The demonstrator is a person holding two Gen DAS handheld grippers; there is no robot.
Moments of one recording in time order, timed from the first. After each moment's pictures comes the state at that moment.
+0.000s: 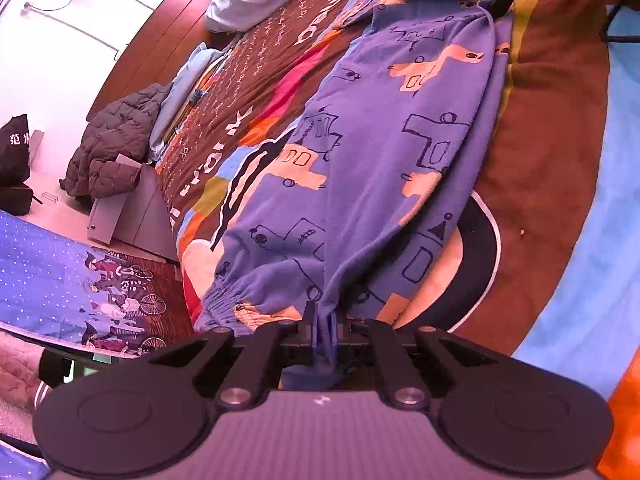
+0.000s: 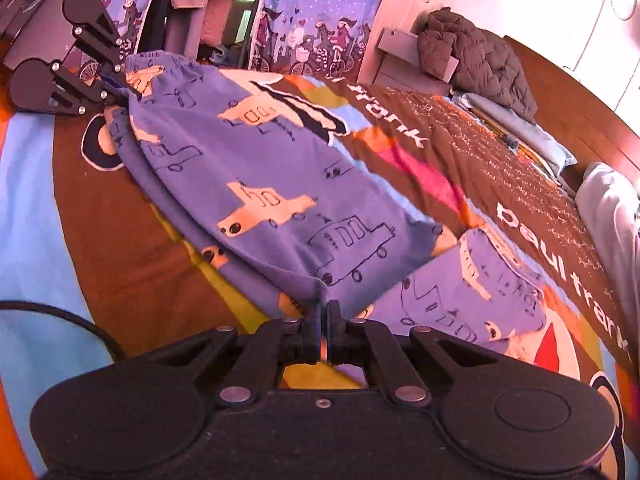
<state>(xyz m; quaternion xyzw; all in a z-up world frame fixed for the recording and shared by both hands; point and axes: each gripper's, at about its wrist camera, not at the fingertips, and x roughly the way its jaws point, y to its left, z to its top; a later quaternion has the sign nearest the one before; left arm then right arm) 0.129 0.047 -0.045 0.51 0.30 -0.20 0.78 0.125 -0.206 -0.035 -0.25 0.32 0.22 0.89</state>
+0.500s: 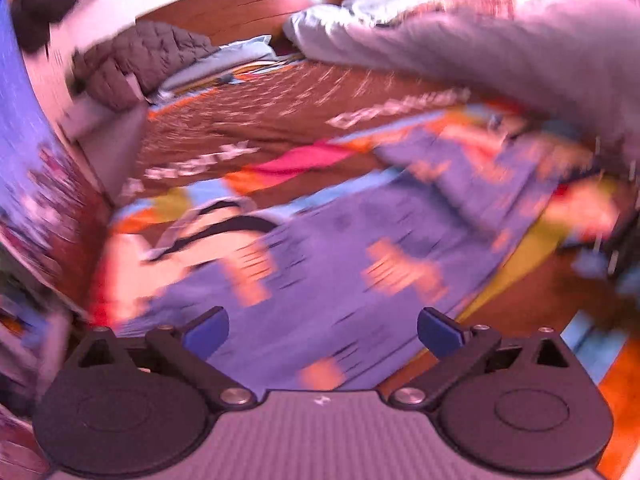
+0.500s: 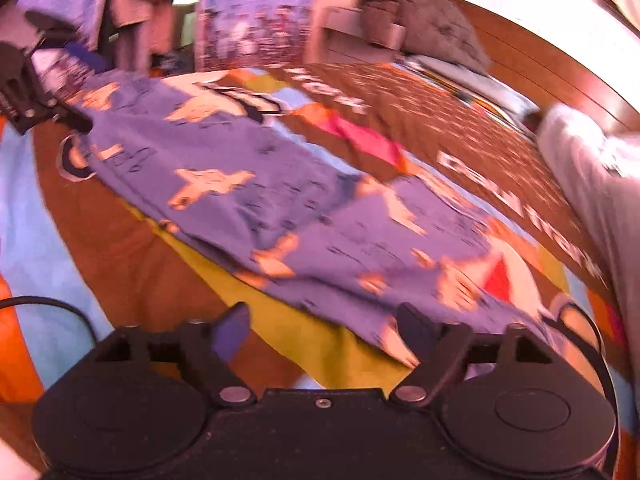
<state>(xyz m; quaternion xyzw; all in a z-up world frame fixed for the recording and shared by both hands) 0.155 0.002 0.029 0.16 0.36 -0.25 0.88 0.095 -0.281 -0.009 -0.15 0.36 0.14 0.91</state>
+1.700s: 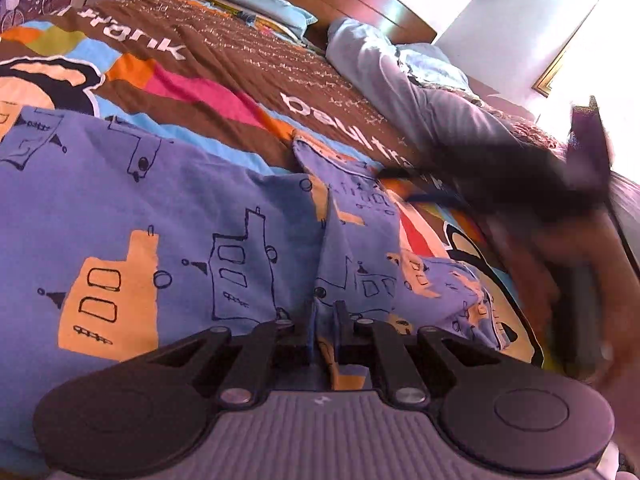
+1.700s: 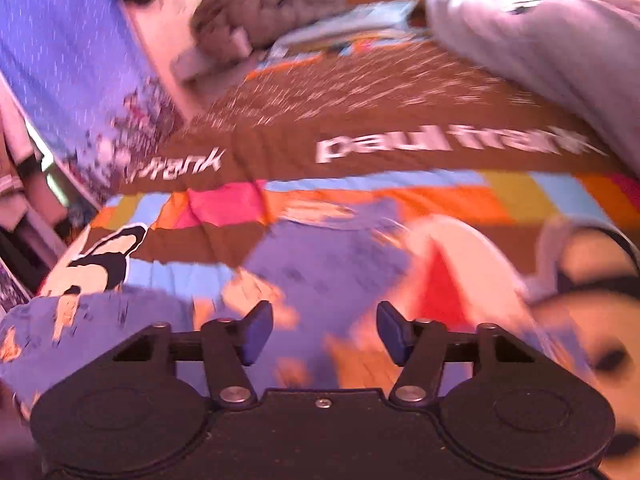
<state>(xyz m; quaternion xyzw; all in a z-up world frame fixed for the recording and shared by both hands) 0.211 -0.096 -0.080 -0.18 0.40 -0.28 0.85 0.299 -0.353 -0.004 0.10 0.43 0.06 0.90</state>
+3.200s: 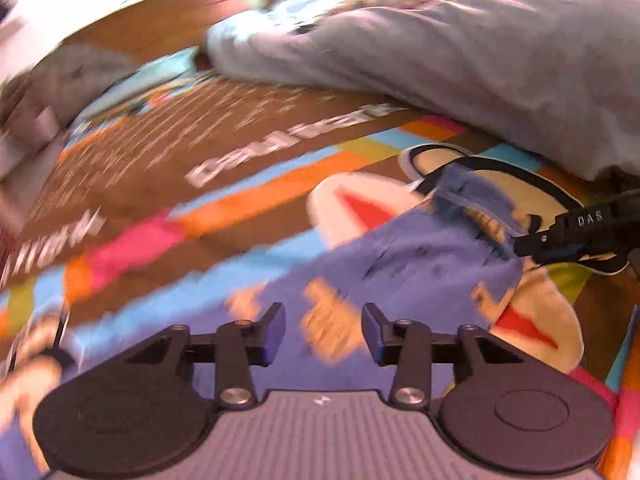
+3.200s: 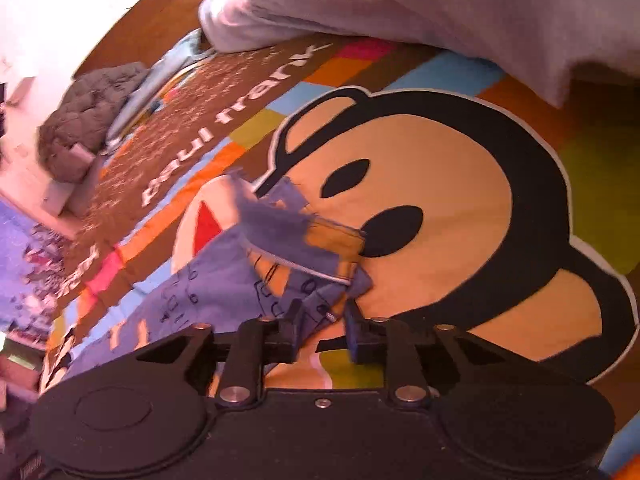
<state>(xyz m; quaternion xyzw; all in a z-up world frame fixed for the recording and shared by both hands) 0.197 -0.231 0.002 0.21 0.34 -0.32 0.86 0.105 -0.502 -0.047 0.33 0.38 -0.14 0.85</state>
